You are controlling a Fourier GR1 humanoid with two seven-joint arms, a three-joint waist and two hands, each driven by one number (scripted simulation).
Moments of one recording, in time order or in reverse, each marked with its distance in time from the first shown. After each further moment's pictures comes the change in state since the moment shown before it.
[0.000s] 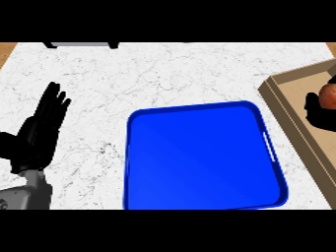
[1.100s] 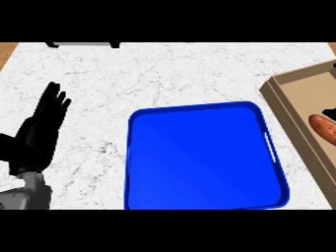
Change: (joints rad) left arm 0.009 -0.005 -0.006 -0.033 0.002 -0.001 0.021; right arm -0.066 -0.197 -0.158 0.762 -0.024 -0.193 -0.427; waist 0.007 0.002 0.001
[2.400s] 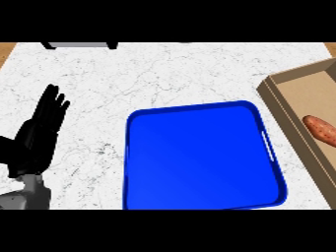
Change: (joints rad) left arm 0.016 -0.004 0.003 -0.007 -0.002 0.003 0.001; right arm -0.002 -0.027 -0.567 0.009 -0.861 0.066 -0.182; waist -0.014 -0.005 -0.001
